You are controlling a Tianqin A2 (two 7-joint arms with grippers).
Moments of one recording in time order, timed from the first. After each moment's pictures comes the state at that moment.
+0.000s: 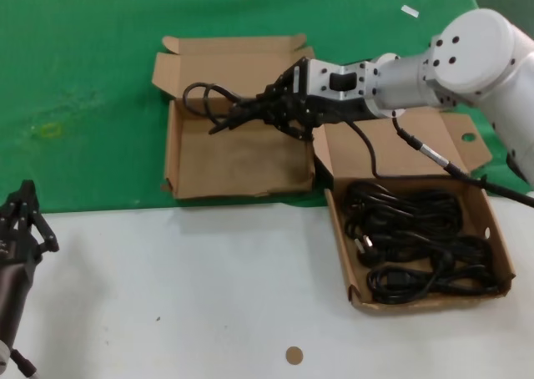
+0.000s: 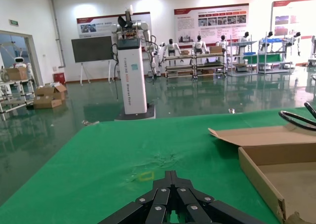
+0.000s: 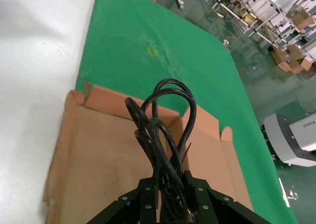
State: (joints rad) left arm 0.00 -0.30 1.60 -1.60 -1.80 0.00 0.00; right arm 1.13 0.29 -2.14 0.79 1.26 -0.85 -0.16
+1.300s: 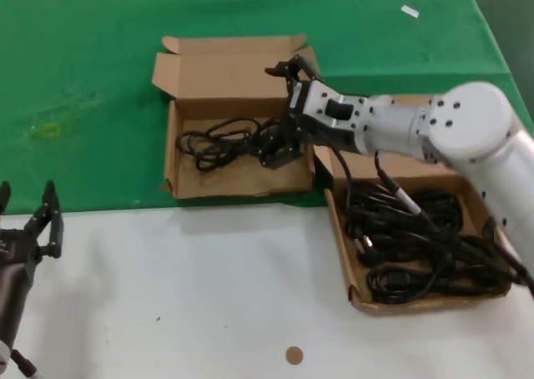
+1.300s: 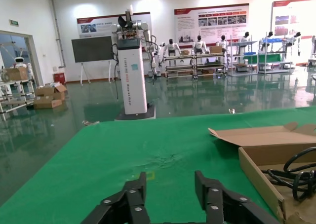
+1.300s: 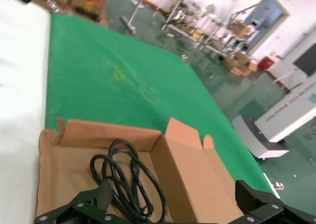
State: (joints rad) left arm 0.00 -0.30 1.60 -1.60 -1.80 0.00 0.00; right arm 0.93 0.27 -2.03 0.88 1.38 -0.64 -0.17
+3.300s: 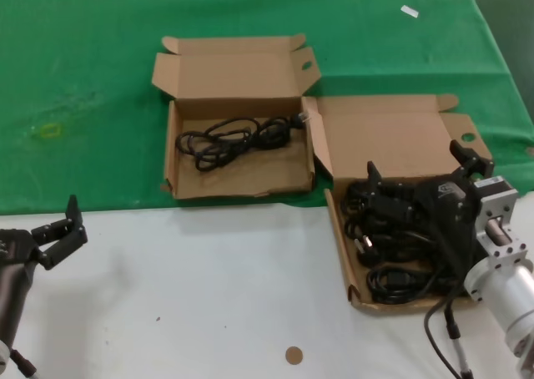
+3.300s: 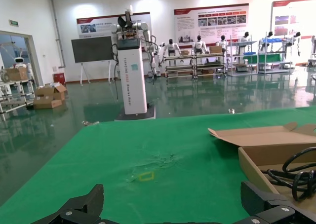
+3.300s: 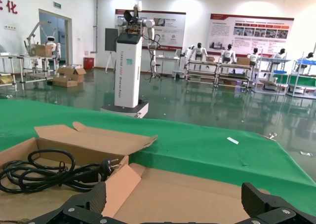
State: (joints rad) left arm 0.00 -0.30 1.60 -1.60 -1.80 0.00 0.00; right arm 0.04 0.30 -1.62 1.57 1.78 -0.03 -0.01
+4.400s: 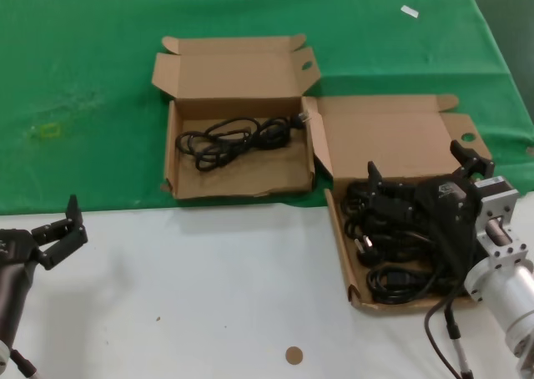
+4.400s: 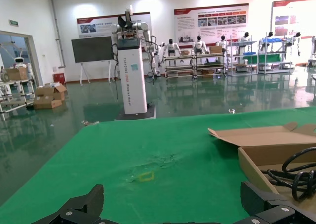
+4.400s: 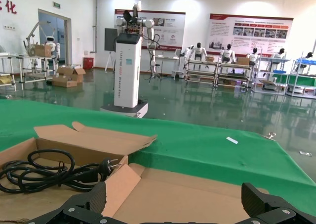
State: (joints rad) left arm 0.00 -0.30 1.60 -1.60 -1.80 0.00 0.00; right arm 0.04 0.30 -1.62 1.57 1.78 -0.03 -0.01
